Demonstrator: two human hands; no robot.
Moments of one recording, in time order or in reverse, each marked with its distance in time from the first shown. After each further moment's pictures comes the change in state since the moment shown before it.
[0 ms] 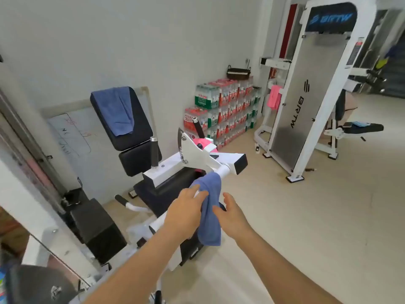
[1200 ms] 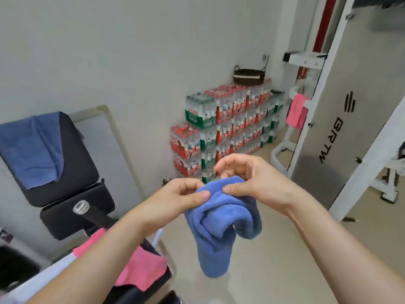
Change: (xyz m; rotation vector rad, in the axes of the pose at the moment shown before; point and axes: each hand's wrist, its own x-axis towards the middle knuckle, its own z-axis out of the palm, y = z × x) left_hand 0.589 0.125 0.054 -1.036 -0.284 -0.145; right_hand 0.543 -0.051 -0.426 0.172 -0.495 -0.452
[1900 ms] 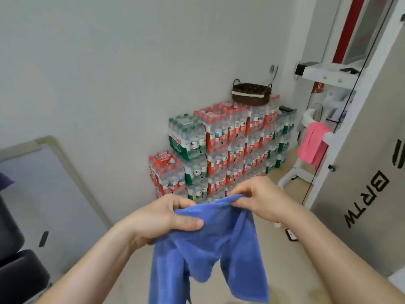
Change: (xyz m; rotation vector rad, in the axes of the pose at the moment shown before) left_hand 0.401 0.012 -0.072 -0.044 0.038 -0.232; right_hand 0.293 0.138 -0.324 -0.701 -0.003 0.096
